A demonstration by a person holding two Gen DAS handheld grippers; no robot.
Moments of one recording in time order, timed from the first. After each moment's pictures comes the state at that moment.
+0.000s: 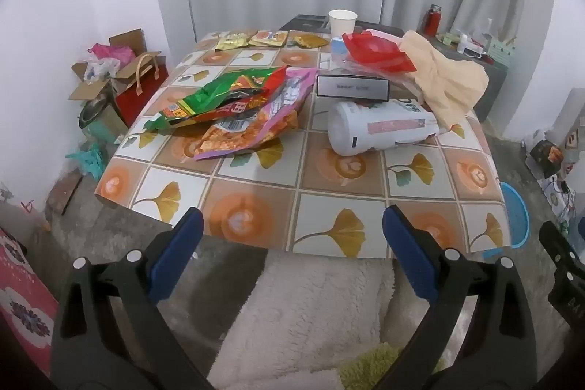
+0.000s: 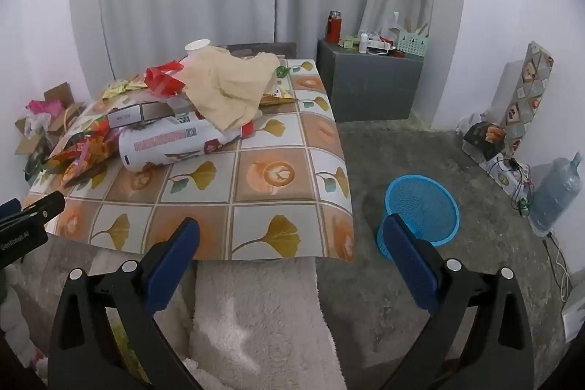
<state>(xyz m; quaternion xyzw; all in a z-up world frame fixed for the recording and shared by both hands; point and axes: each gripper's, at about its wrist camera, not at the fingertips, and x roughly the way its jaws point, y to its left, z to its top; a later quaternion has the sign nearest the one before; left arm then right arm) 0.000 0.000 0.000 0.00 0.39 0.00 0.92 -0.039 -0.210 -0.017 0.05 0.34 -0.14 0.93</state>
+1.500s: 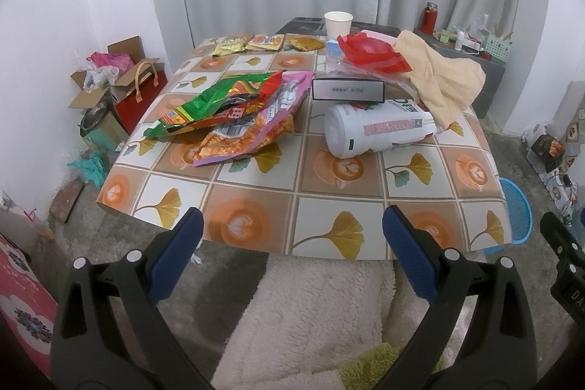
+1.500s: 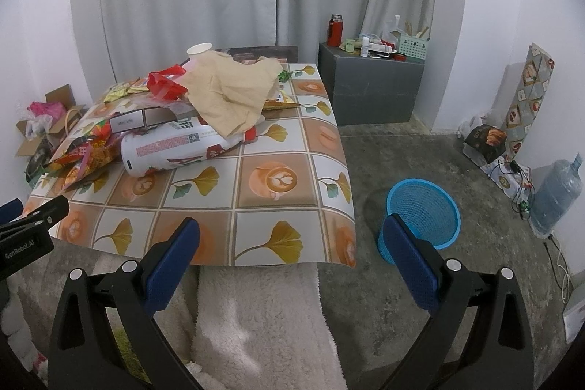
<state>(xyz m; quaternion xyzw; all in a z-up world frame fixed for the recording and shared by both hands) -0.001 -0.006 0.004 0.01 0.39 0.00 0.92 -0.038 -0.209 -0.014 0.05 0.34 -0.14 0.93</state>
